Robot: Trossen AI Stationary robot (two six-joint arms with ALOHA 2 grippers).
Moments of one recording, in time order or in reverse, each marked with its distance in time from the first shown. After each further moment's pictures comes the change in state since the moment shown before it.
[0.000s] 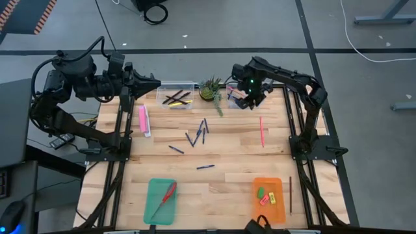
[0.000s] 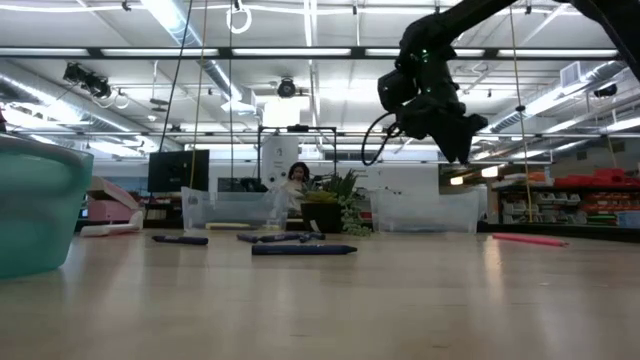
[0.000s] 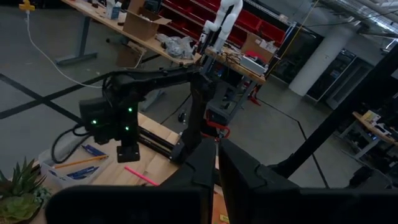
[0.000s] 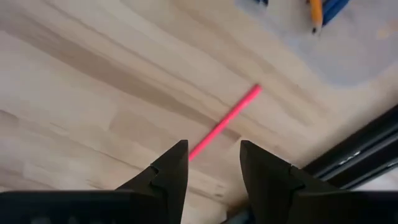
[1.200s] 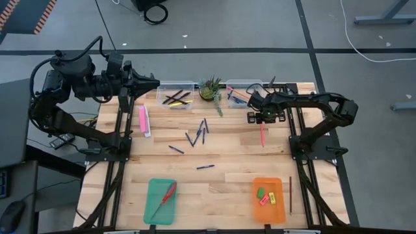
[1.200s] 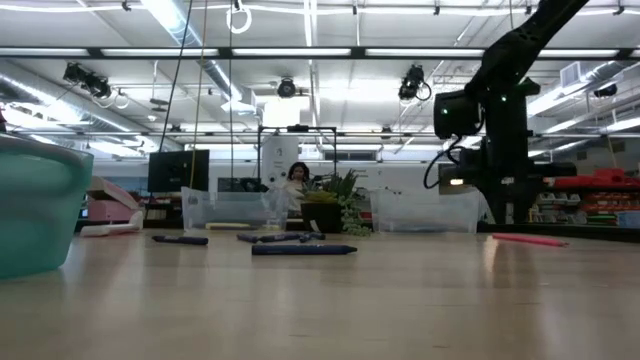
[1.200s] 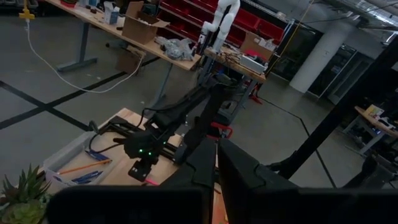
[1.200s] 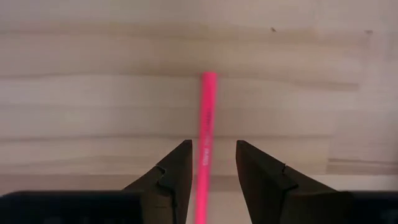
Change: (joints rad) left arm 0.000 -0.005 0.001 0.000 0.000 0.042; right arm 0.097 -0.388 -0.856 0.733 0.231 0.667
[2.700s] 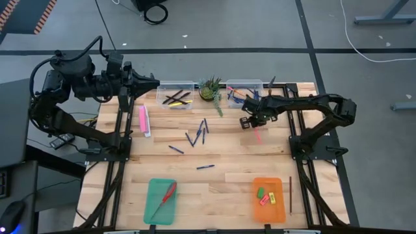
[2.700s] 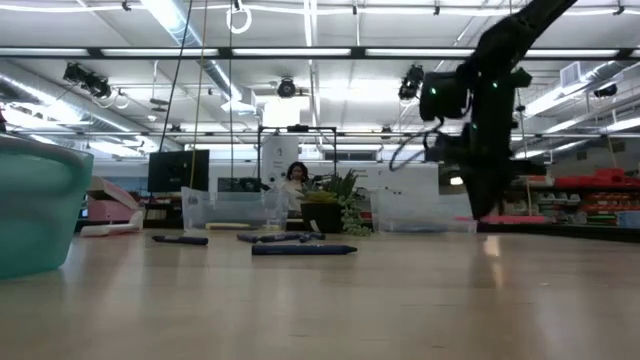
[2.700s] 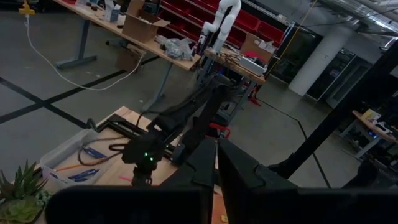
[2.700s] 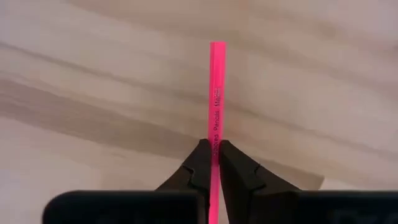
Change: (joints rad) left arm 0.000 -0.002 -0.001 0.000 0.000 -0.027; right arm 0.122 0.003 0.061 0.073 -0.055 -0.144
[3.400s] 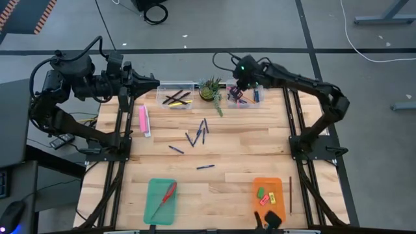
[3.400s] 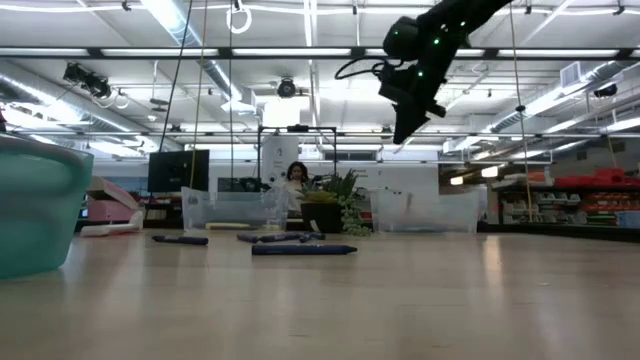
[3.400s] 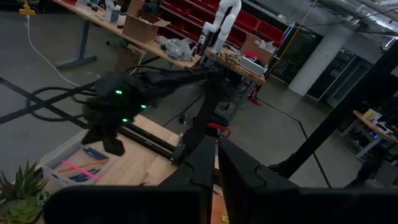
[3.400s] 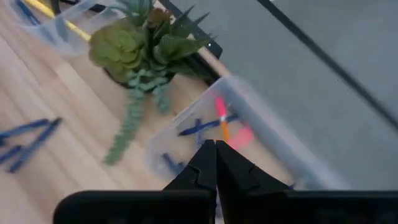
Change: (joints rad) left arm 0.000 0.000 0.000 0.000 0.000 0.002; right arm -0.182 0.121 0.568 -0.015 0.087 -0.822
